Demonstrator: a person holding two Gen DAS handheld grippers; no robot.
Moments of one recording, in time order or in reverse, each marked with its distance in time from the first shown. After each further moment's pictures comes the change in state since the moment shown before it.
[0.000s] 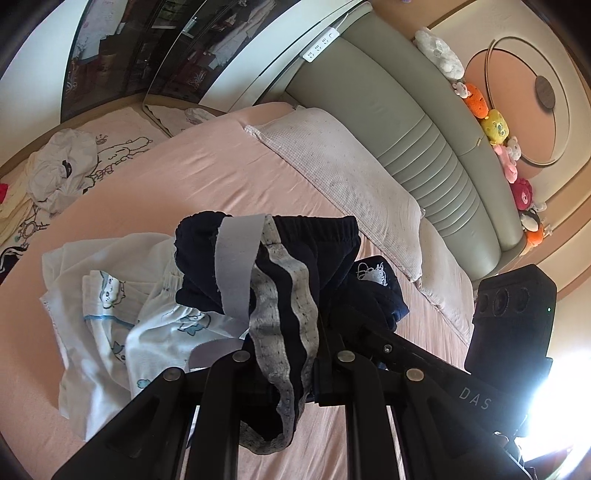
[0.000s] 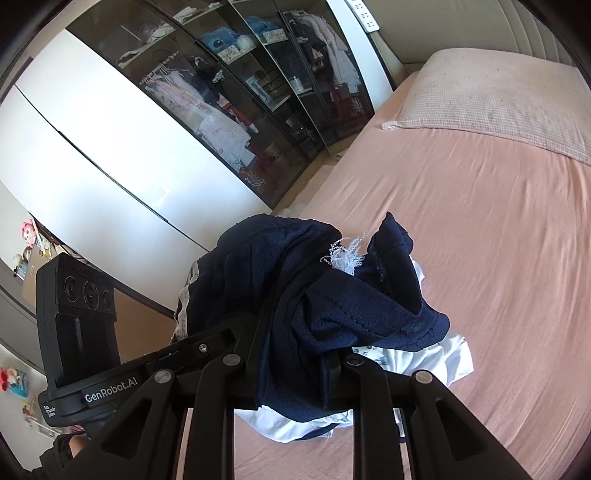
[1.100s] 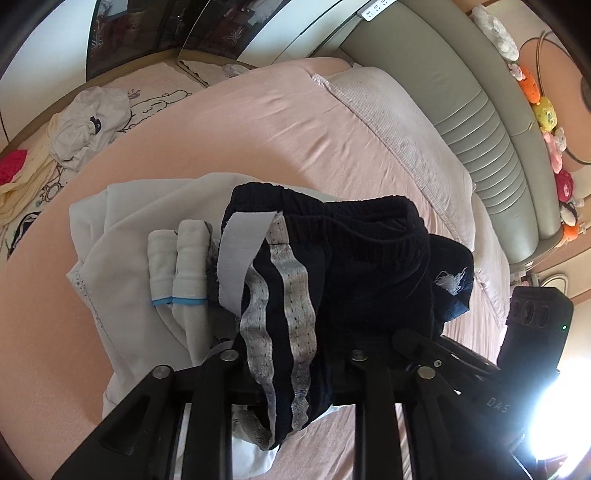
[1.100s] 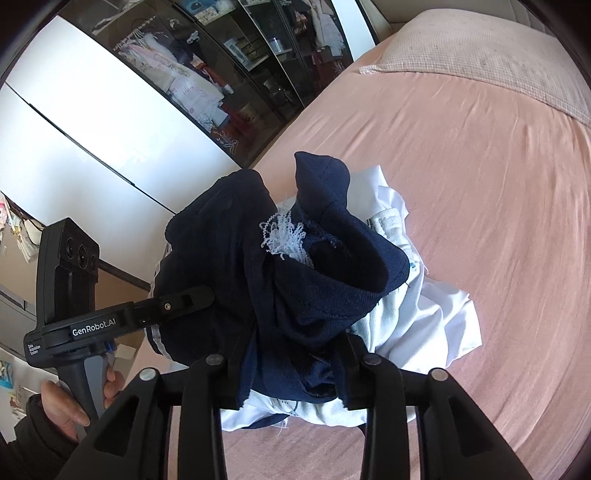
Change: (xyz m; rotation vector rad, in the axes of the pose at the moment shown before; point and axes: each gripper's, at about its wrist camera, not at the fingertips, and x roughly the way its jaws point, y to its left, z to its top) left arm 0.049 0.082 -0.013 -0.057 0.187 0.118; right arm 0.064 -0.041 -0.035 -0.006 0.143 -0.103
